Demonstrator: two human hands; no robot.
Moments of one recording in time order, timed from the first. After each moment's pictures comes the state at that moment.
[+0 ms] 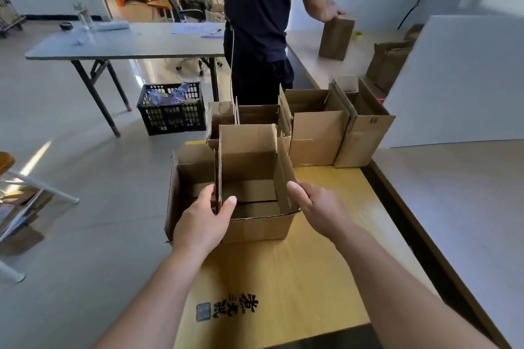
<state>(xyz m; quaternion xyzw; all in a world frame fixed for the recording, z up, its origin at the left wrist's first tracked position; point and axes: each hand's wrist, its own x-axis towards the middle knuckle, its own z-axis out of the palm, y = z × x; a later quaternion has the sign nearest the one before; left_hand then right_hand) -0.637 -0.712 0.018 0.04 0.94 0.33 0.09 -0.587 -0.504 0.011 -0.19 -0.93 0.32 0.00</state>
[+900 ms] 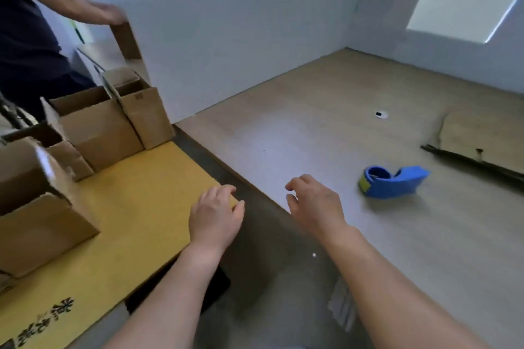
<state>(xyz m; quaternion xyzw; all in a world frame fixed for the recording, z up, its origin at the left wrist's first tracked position) -0.349 -0.463 0.001 0.44 0.87 0.21 0.04 -0.199 -0.353 0.016 -0.41 -0.90 0.12 0.12</state>
